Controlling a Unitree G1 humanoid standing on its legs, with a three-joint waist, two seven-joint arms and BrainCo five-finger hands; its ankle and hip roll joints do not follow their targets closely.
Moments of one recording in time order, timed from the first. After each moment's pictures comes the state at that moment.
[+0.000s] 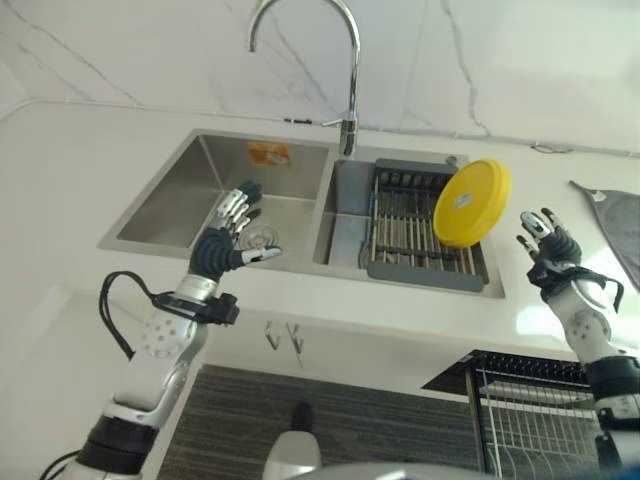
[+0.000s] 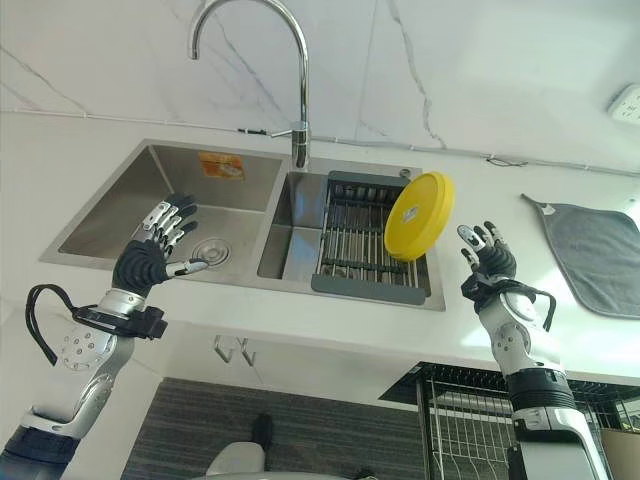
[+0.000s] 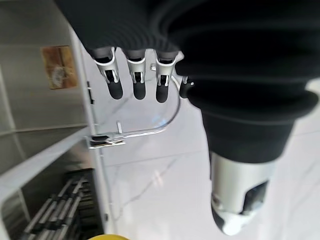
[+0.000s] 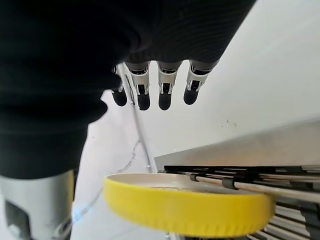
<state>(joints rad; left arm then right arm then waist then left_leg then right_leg) 0.00 0.65 -0.08 -0.20 -0.46 -0.18 0.00 -0.36 -0.64 -0.05 0.41 0.88 0.14 -0.14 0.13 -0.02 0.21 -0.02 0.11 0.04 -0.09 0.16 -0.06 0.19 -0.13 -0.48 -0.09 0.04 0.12</state>
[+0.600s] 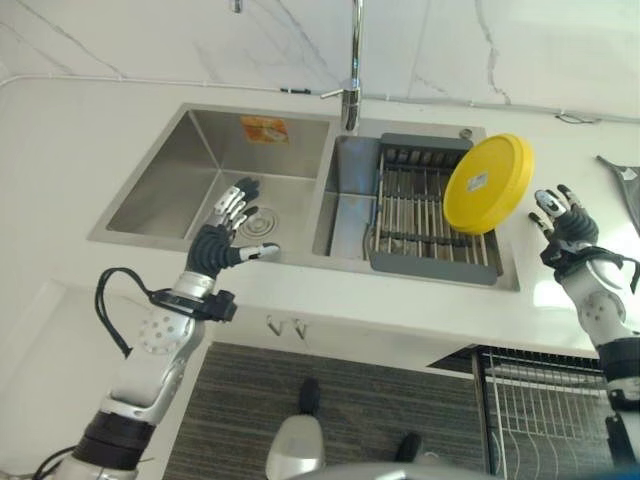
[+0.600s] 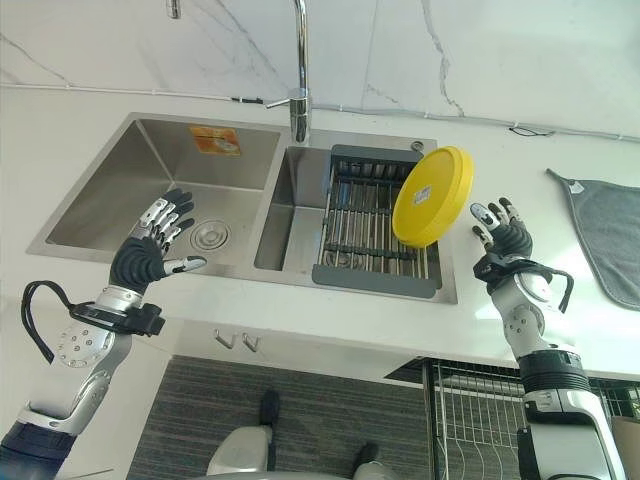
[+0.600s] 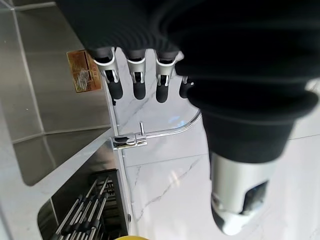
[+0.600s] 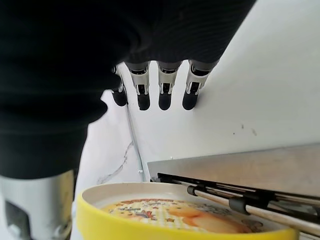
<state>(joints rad) -0.02 0.66 -0.09 -0.20 -0.46 -0.19 0.02 -0.42 -0.67 -0.05 0.42 0.89 0.13 -0.13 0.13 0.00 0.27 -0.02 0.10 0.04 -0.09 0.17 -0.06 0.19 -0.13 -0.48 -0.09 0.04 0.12</state>
